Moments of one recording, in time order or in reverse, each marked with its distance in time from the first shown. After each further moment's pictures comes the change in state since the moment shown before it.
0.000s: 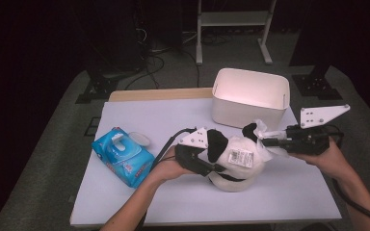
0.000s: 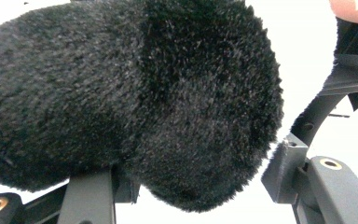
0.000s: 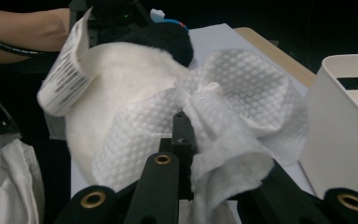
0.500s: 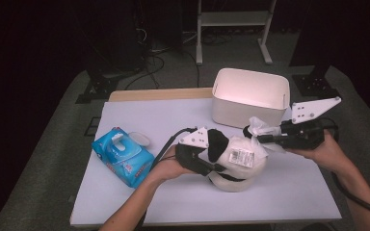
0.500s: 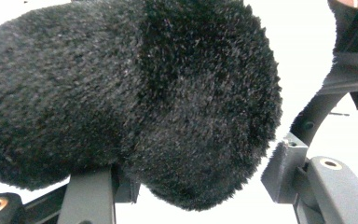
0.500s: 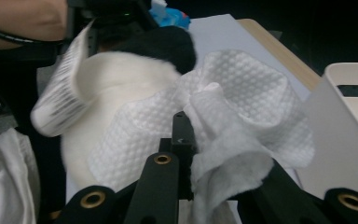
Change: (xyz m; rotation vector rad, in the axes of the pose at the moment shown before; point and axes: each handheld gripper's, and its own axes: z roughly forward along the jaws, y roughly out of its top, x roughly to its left) left arm -0.001 0.003 0.001 0.016 -0.004 0.017; right arm 0.000 0.021 0.006 0.068 -0.006 -0.042
